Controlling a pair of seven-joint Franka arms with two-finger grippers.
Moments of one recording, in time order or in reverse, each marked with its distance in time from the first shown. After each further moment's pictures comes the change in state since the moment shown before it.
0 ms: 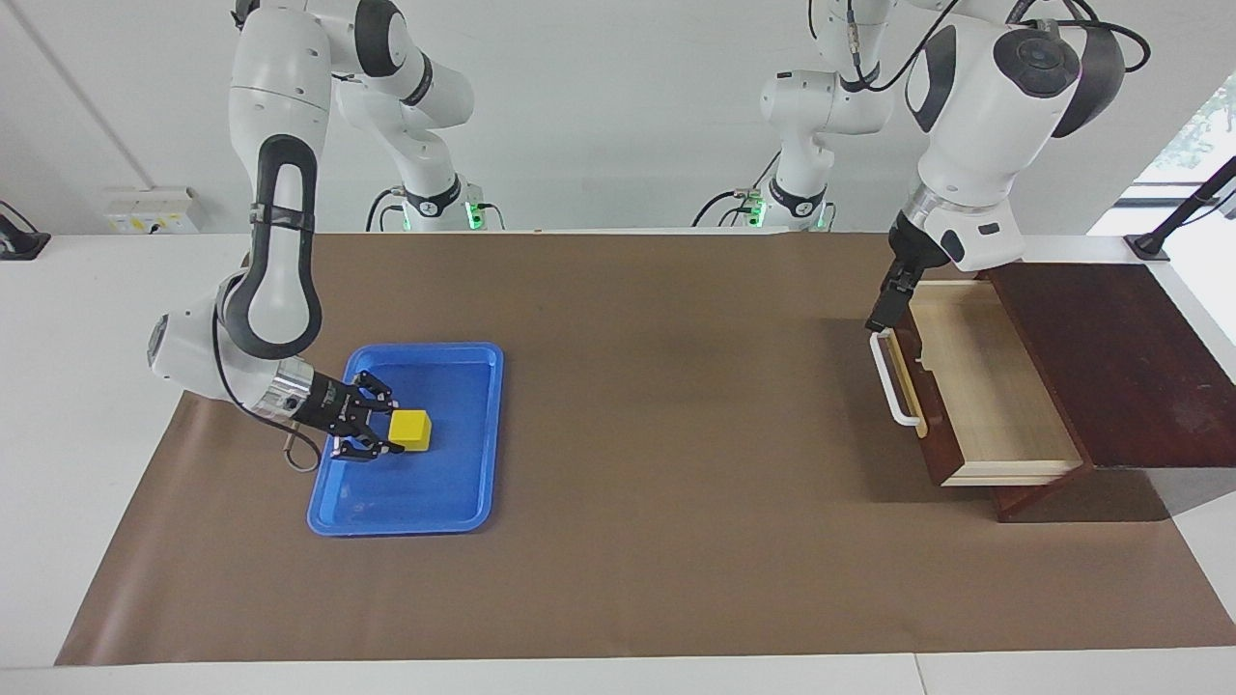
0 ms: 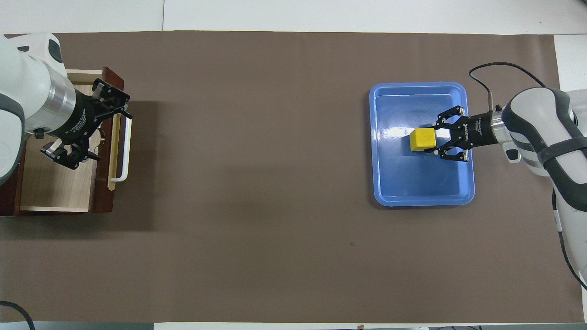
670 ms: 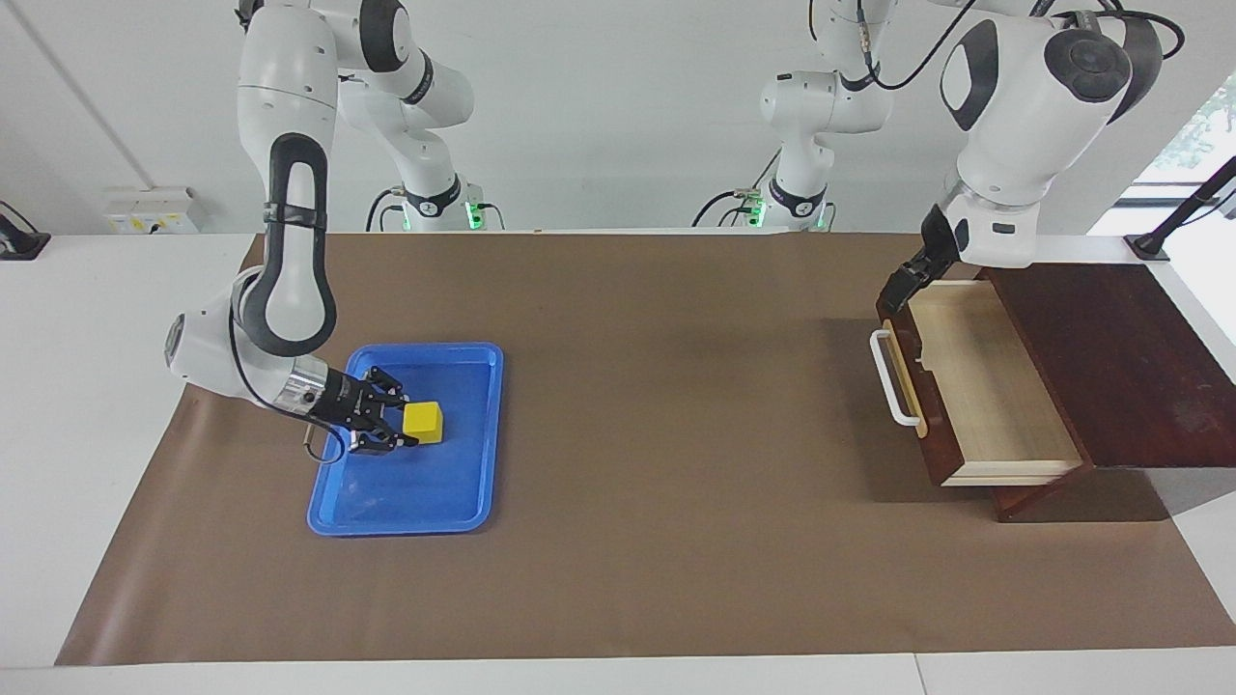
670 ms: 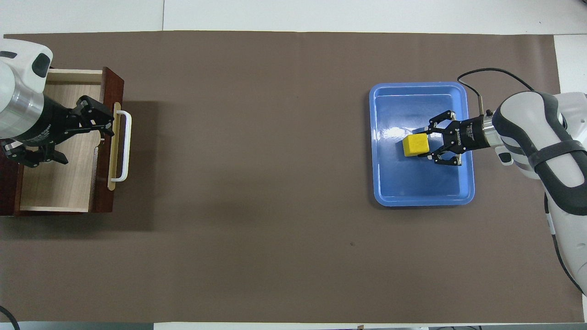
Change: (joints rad) left arm 0.073 -0.012 0.002 0.000 0.001 -0.081 0.475; right arm 0.028 -0.011 0.001 -0.026 0.000 0.005 -0.041
